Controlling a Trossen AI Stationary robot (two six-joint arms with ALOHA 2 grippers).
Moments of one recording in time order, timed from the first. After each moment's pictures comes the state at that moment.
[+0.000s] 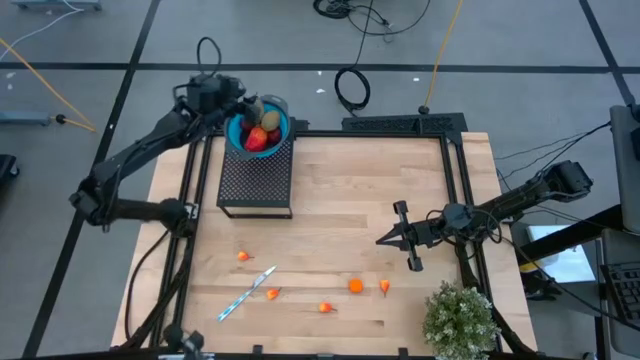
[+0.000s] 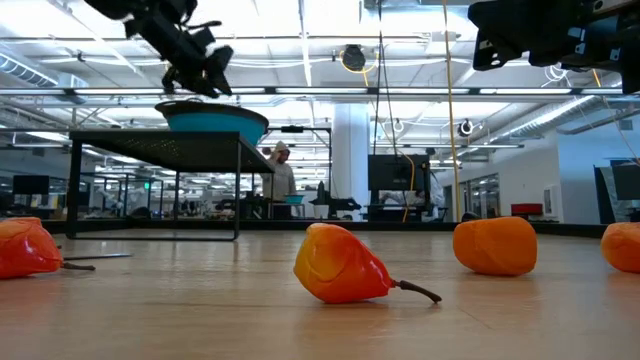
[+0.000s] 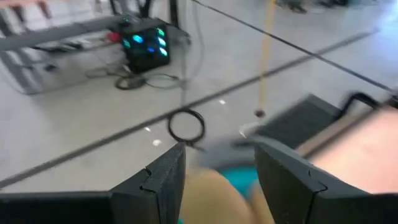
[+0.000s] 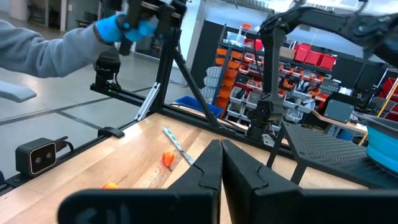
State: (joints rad) left arm 0.88 1.18 1.06 -0.23 -0.10 -0.03; right arm 0.28 1.02 0.20 0.91 0.01 -0.25
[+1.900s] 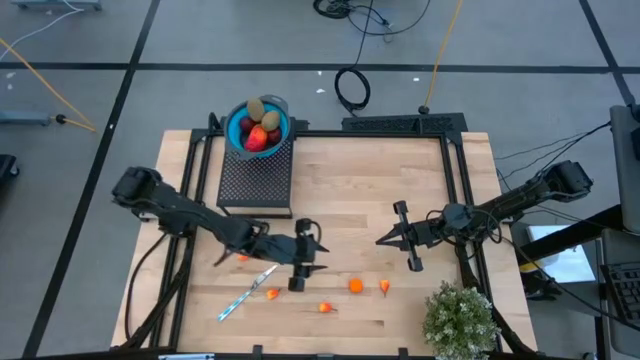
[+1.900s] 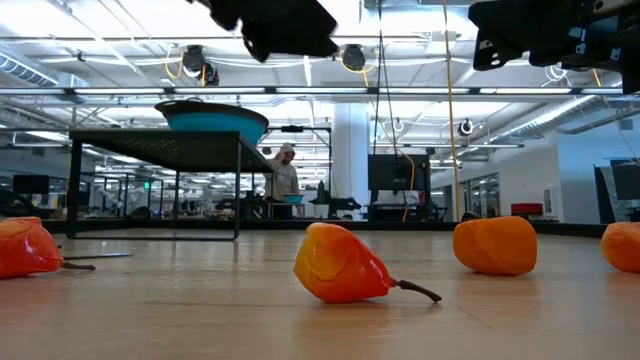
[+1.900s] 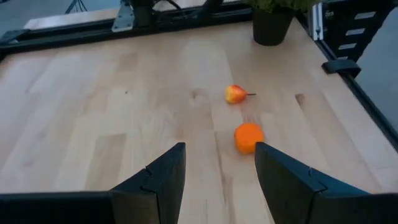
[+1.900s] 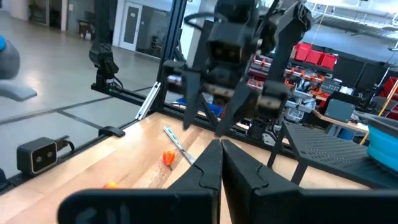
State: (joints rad) left arm -0.35 1.62 1.06 0.02 -0.24 -0.06; right arm 0.28 1.02 0.20 0.91 0.00 -0.25
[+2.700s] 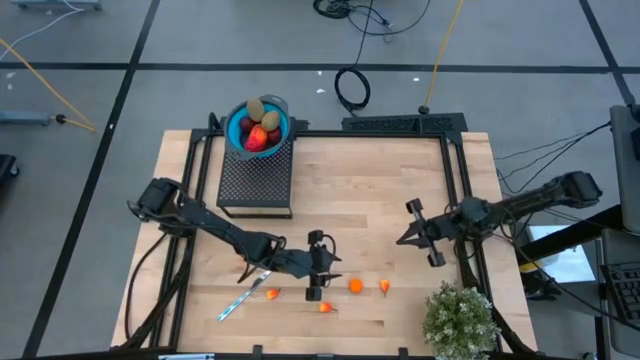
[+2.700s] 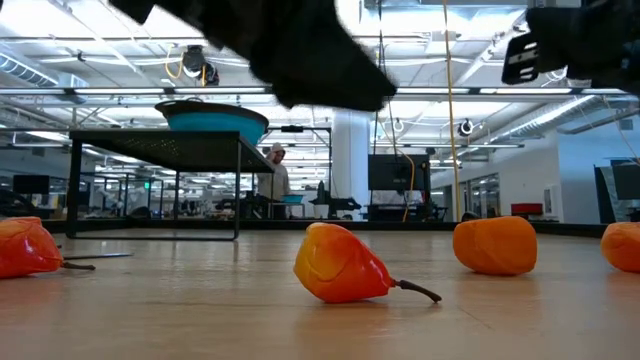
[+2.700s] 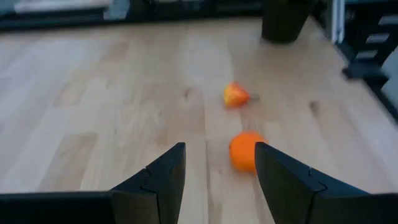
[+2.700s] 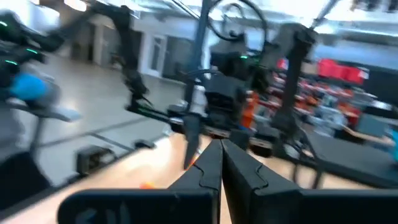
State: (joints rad) left arm -0.37 1.84 1.10 0.23 -0.29 -0.13; right arm 0.19 0.68 0.03 0.83 -0.21 -0.16
